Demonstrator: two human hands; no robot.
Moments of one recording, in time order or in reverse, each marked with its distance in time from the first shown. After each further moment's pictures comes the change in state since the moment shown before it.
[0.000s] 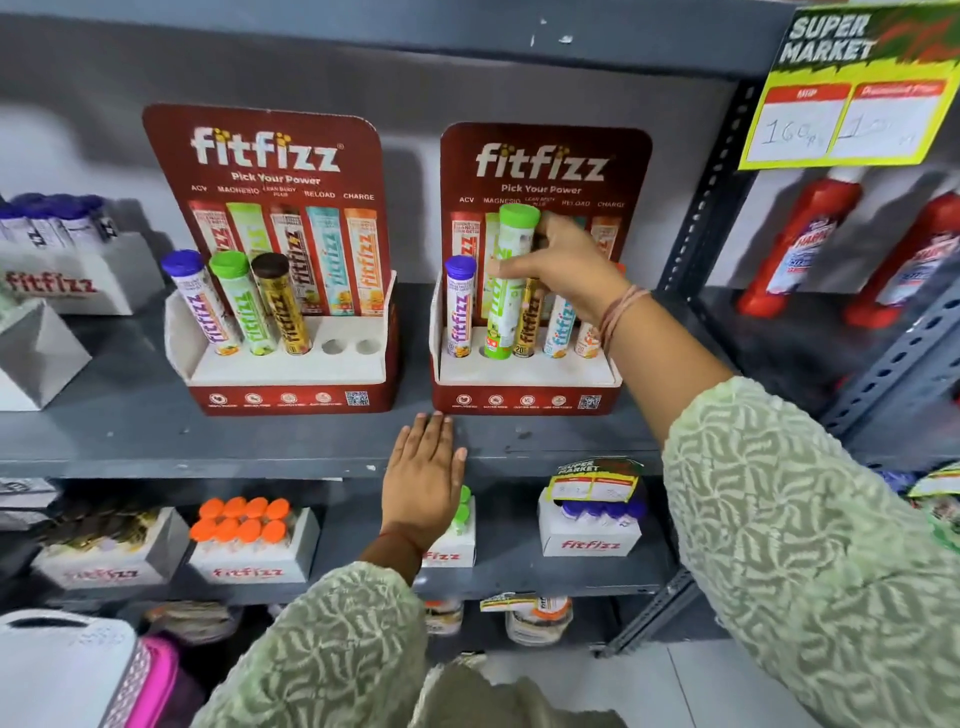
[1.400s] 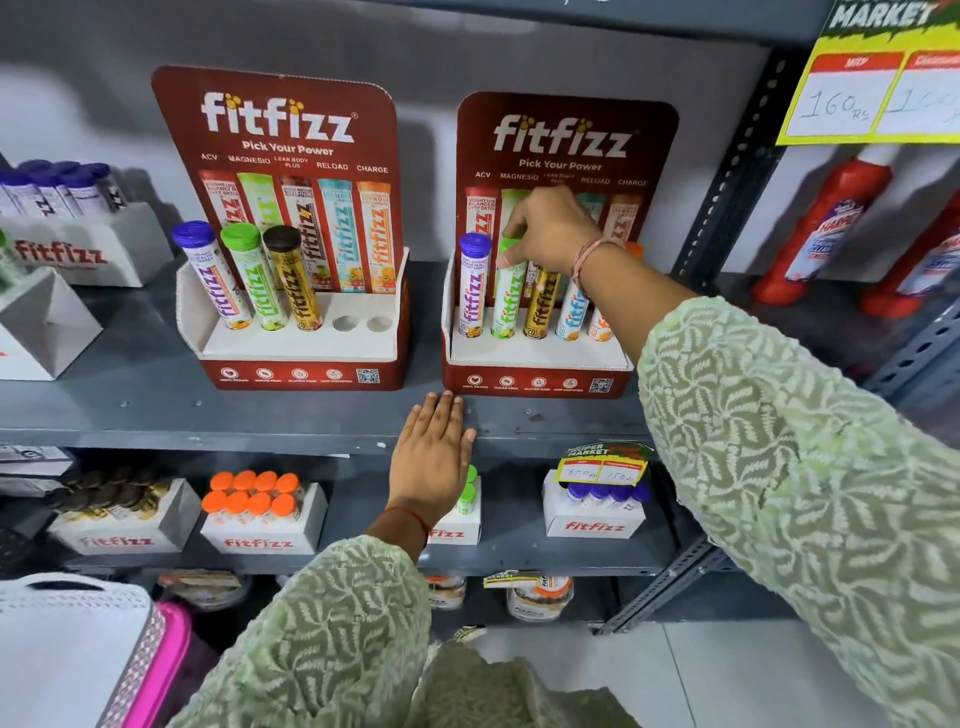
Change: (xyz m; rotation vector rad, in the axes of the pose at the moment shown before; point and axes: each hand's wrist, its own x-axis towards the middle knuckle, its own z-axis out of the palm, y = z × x) left_hand 0.000 -0.003 0.001 0.089 -0.016 0.086; right_hand 0.037 -0.004 0.014 -0.848 0.020 -0.016
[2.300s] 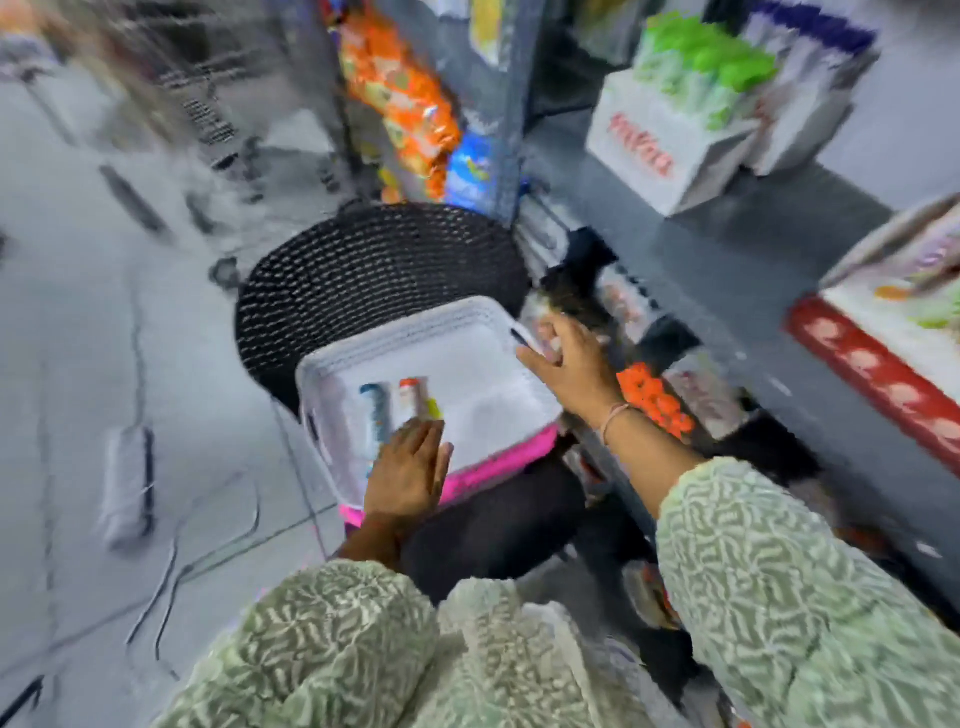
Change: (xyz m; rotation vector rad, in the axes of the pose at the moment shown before) left_hand -0.359 -0.204 -0.050 -0.021 0.216 -1.079; right_hand -0.162 -0.310 0.350 0.458 -0.626 -0.709
